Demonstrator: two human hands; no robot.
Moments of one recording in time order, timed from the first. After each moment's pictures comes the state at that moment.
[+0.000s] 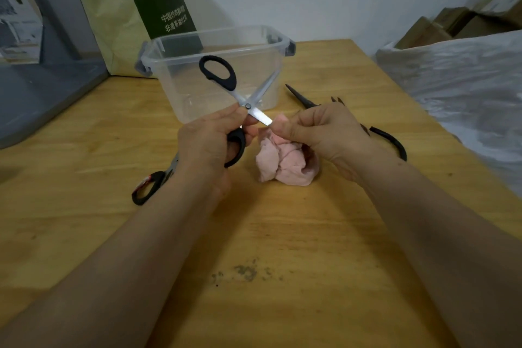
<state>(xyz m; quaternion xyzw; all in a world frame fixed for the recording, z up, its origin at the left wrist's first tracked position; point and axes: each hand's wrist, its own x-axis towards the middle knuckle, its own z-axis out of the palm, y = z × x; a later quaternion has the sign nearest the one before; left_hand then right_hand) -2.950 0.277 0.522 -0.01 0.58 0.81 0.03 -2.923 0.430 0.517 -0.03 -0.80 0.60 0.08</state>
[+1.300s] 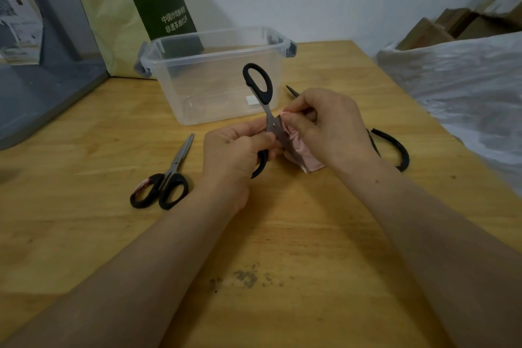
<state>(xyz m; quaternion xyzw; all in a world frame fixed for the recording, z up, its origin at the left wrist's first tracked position) -2.934 0.294 0.515 0.05 0.63 0.77 0.07 -2.929 0.424 0.517 0.00 -0.89 0.35 0.28</state>
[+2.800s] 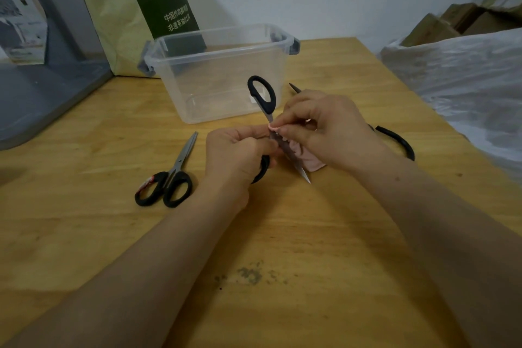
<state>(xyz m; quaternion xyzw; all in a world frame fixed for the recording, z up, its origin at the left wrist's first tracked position) -2.934 0.291 0.513 0.05 0.67 0.74 0.06 -2.929 0.430 0.519 0.12 -0.91 0.33 0.23</state>
